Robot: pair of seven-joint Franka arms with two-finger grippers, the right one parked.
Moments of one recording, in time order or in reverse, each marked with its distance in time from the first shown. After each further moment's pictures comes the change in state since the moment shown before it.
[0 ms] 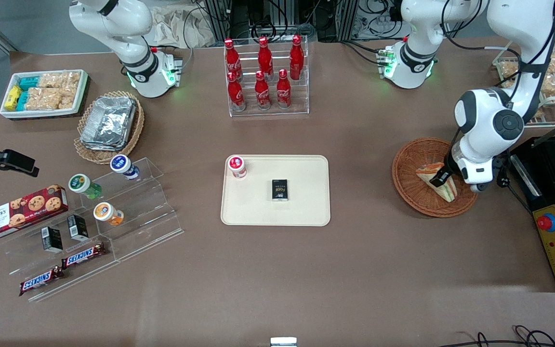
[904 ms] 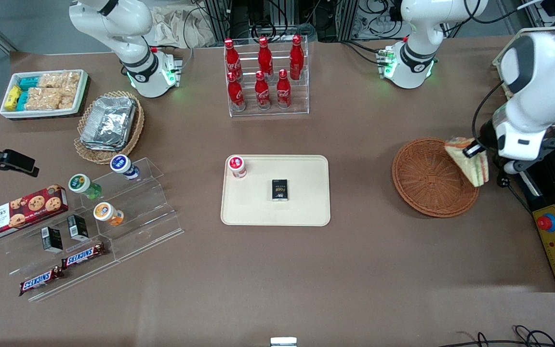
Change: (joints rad) arm -0.011 -0.266 -0.016 0.396 0.021 -0.758 0.374
